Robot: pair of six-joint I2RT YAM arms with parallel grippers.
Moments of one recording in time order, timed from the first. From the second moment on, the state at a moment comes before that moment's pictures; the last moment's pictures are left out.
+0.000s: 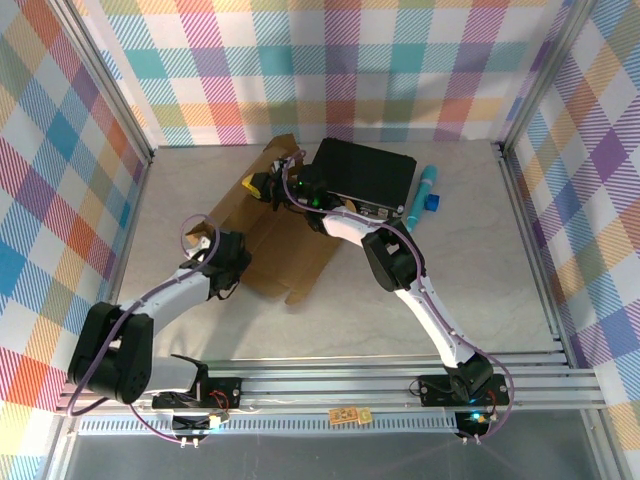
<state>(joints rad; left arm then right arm) -0.31 1.31 0.62 -0.25 -0.23 -1.20 0.68 2.69 2.13 0.68 -0.66 1.68</state>
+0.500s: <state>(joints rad) -0.36 1.03 0.77 -0.49 -0.21 -1.12 0.67 2.69 2.15 0.65 -0.66 1.68</state>
